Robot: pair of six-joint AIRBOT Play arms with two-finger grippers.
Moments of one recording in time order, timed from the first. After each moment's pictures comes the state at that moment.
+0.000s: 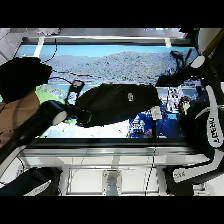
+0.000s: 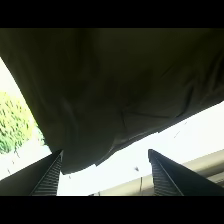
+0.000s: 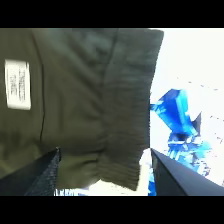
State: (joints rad) left arm -0.60 -0.95 0.91 1.71 -1.01 -1.86; right arm -0.14 -1.62 1.61 -1.20 1.28 1.26
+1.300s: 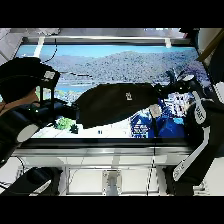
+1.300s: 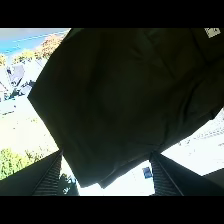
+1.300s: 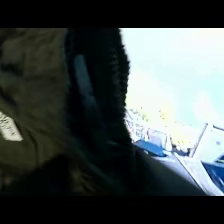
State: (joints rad) left arm -0.60 -0.71 0.92 1.75 -1.01 -1.86; right arm -0.23 -2.05 1.65 -0.81 1.32 1.20
